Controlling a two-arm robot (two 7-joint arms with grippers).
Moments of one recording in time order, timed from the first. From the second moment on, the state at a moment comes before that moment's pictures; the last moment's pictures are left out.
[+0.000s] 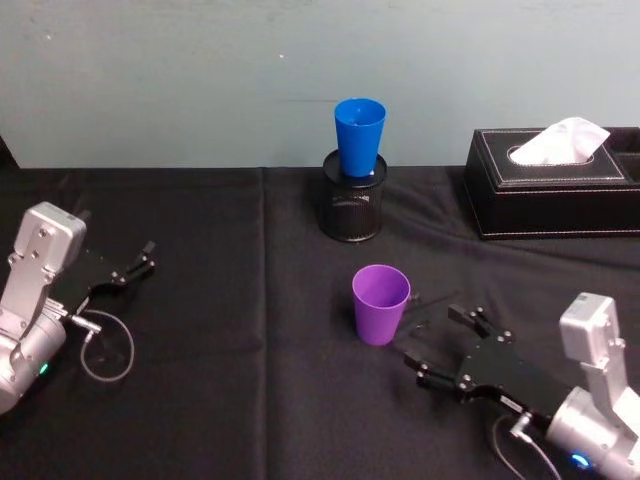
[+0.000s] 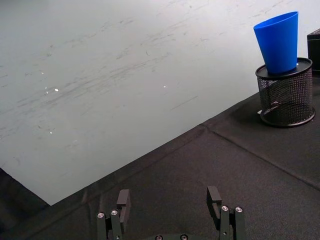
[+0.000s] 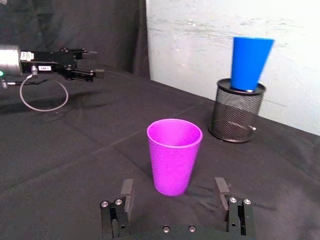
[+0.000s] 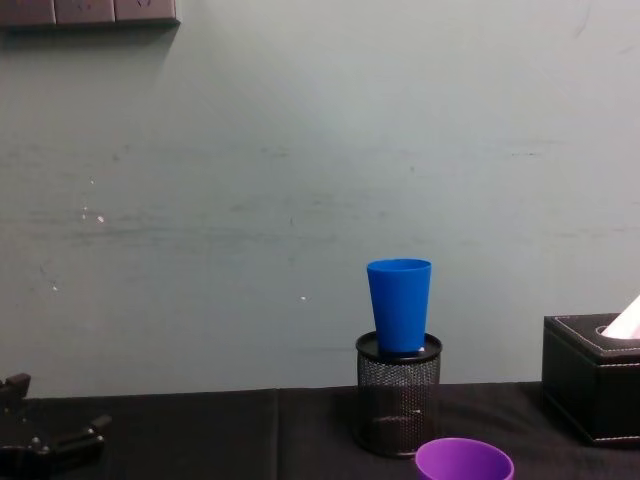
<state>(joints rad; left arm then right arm) -0.20 0.60 0.45 -1.41 -0.25 -0.12 0.03 0.06 0.61 -0.45 -1.45 0.44 -0.28 0.44</state>
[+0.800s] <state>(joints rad) -0.20 0.60 0.45 -1.41 -0.25 -0.12 0.03 0.21 0.44 -0.47 -1.28 0.39 -0.24 0.50</state>
